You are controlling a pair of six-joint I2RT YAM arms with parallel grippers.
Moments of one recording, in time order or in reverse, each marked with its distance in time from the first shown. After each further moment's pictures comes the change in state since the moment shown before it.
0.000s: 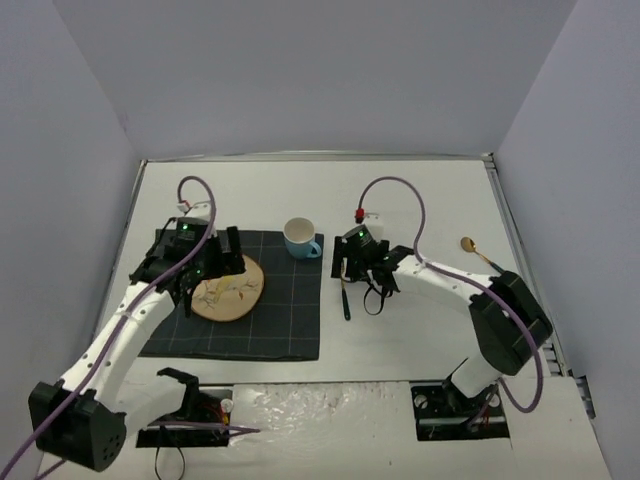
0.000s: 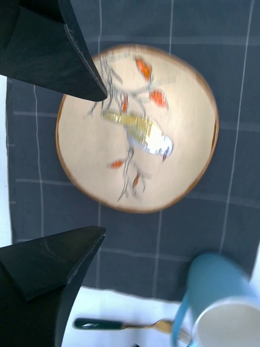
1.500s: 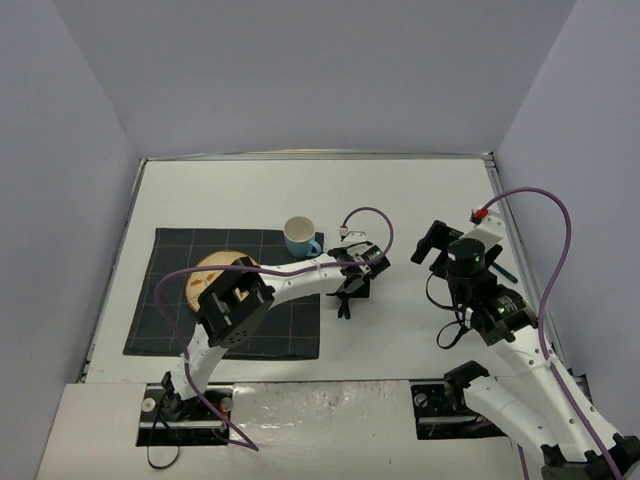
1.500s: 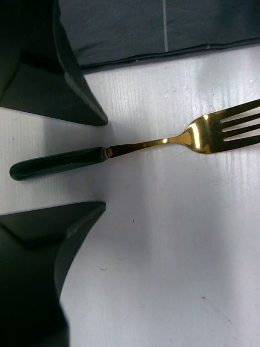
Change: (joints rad) left arm -0.730 1.067 0.687 -0.041 -0.318 -0.514; right arm -0.261 -0.823 -0.140 -0.269 0.221 -0.084
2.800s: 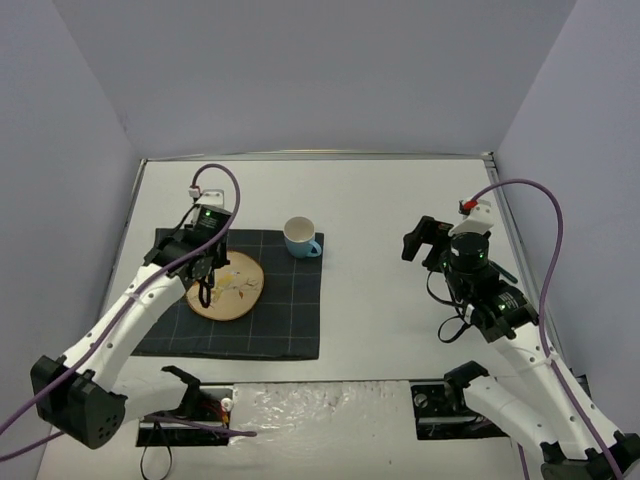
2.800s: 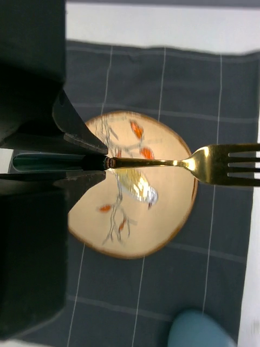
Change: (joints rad) left arm 0.580 -0.961 -0.515 -0.115 -0.057 0.561; right arm 0.000 0.025 0.040 0.085 -0.177 -0.112
